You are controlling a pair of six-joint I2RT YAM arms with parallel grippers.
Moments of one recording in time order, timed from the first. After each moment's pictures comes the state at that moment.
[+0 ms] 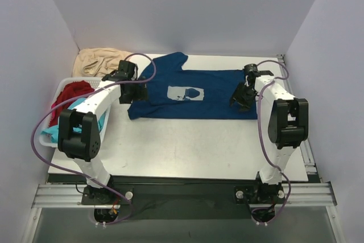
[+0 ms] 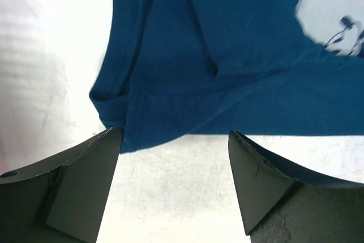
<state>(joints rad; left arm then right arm) -0.24 1.75 1.38 -0.64 -0.02 -0.35 0.07 1.89 1.40 -0.81 -0.06 0.60</state>
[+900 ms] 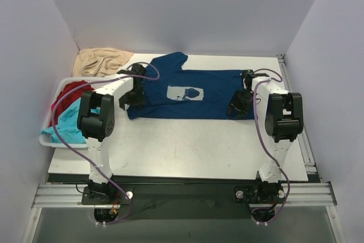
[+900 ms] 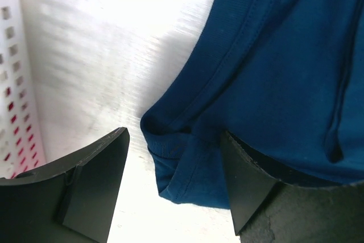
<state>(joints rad) -0.26 2.08 1.57 -0.86 -0.35 -0.43 0.07 2.01 1.40 -0.85 -0.16 0.56</state>
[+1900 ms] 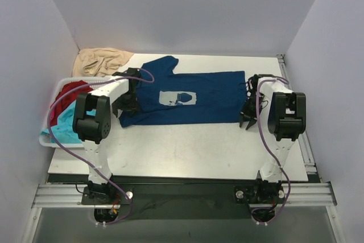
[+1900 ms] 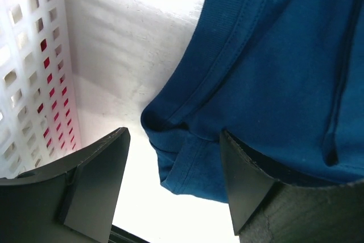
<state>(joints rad) -0.22 2.03 1.50 -0.97 -0.40 -0.43 -0.01 2.03 1.39 -1.09 -0.02 0.49</state>
